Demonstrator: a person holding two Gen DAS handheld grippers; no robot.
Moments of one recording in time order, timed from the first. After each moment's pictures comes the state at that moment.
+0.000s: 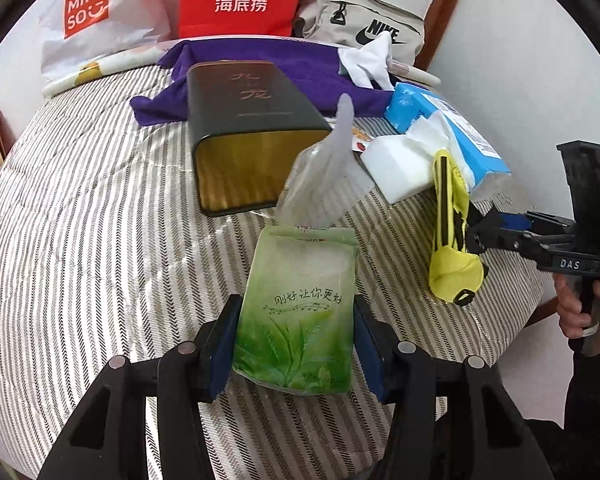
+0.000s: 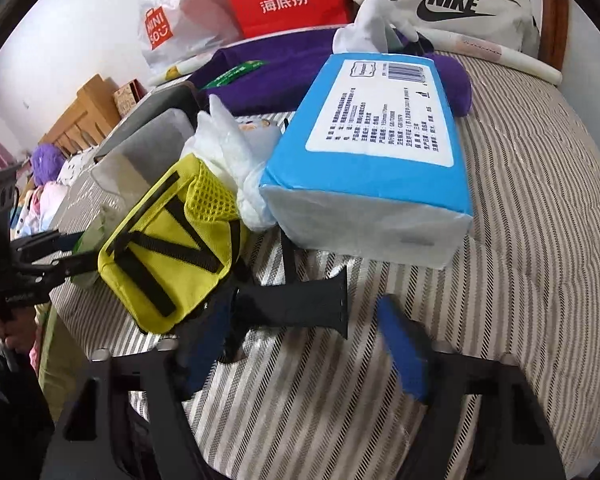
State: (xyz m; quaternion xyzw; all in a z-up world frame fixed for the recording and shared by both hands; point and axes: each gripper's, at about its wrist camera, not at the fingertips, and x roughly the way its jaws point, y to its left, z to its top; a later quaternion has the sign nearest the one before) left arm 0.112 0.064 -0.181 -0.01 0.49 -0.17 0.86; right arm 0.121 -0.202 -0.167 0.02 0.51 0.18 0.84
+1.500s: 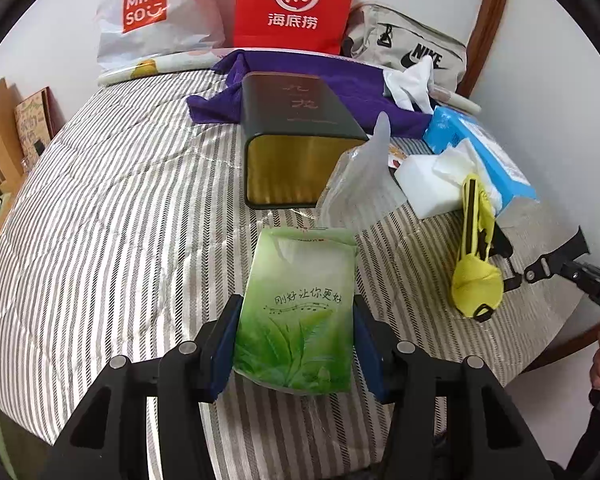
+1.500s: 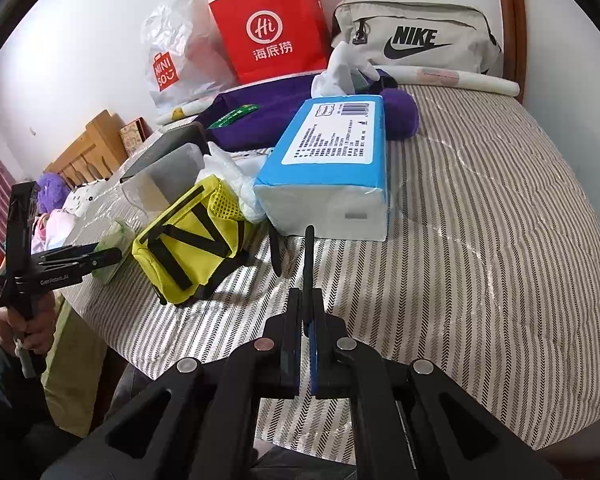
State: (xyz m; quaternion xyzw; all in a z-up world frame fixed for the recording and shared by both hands) left arm 0.091 0.069 -0.175 -0.03 0.46 -0.08 0.88; right arm 0.067 -0.241 -0.142 0.05 0.45 0.16 0.88
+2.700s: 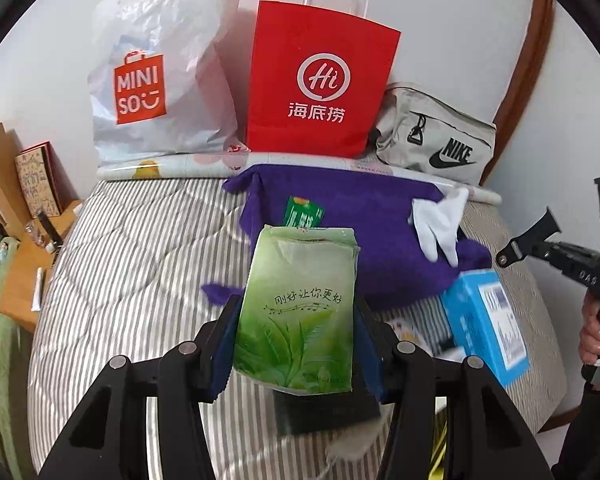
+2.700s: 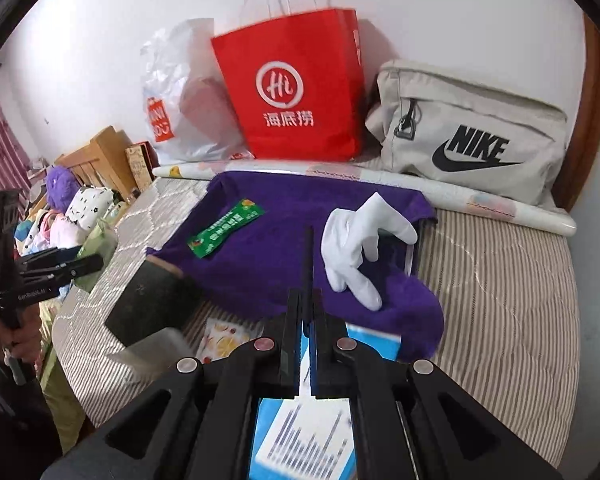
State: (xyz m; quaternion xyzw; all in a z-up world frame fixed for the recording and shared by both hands) left arm 0.234 0.080 -0.073 -0.06 0.42 -0.06 0.90; right arm 0.278 -0.209 -0.050 0.00 0.44 0.21 0.87
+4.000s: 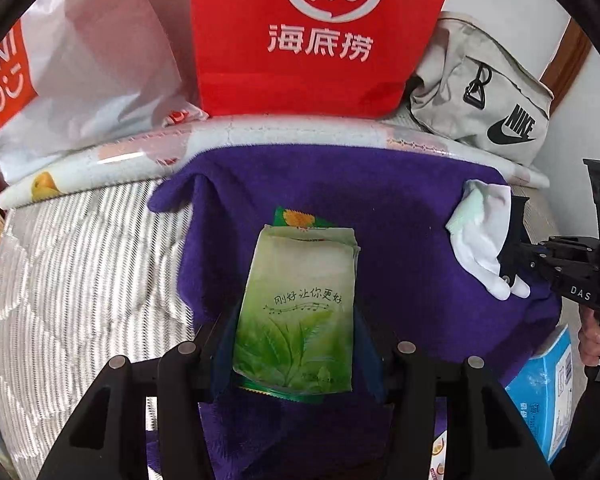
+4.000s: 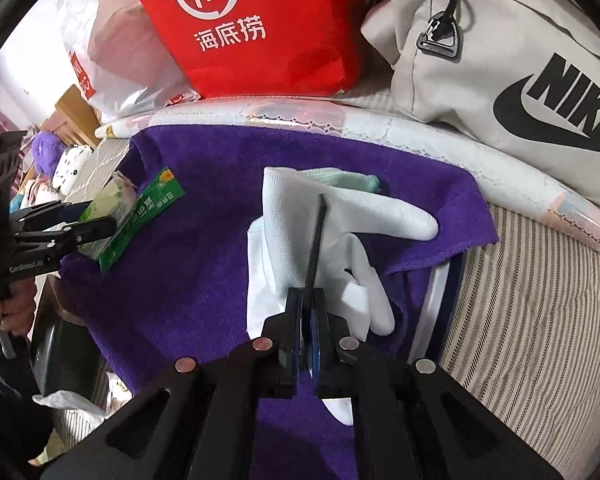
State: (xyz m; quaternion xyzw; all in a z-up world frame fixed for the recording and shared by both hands) left arm 0.399 0.054 -0.156 -0.04 0.52 -0.08 0.85; right arm 0.423 -0.190 -0.154 -0.03 0.56 0.24 0.80
